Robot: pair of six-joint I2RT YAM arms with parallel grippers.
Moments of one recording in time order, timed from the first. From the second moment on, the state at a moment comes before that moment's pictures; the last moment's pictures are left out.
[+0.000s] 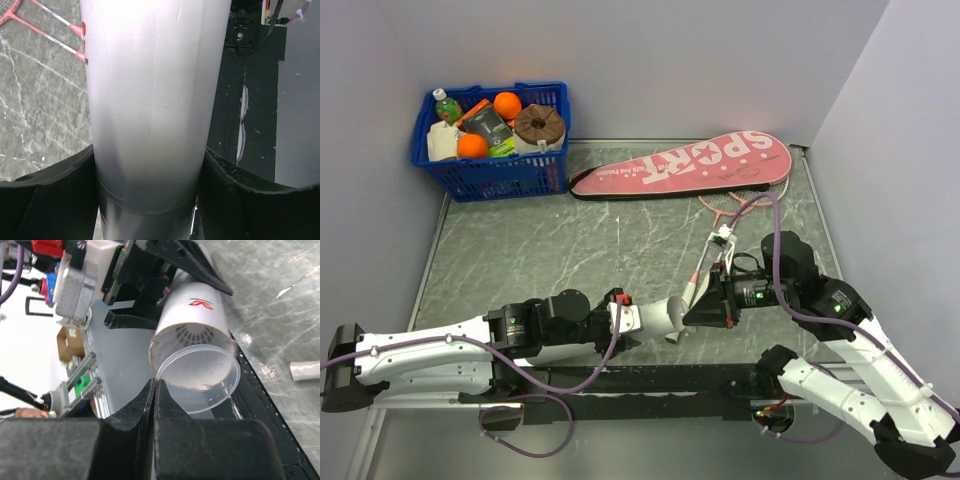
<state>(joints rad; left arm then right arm) -1.30 0.86 0.65 -0.19 0.02 0.14 0.66 0.72 1.01 -0.82 -0.75 0.46</state>
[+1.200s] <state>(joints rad) -1.31 0.83 0.64 -0.27 -0.01 0.14 0.85 0.80 0.91 -0.56 -0.66 0.60</state>
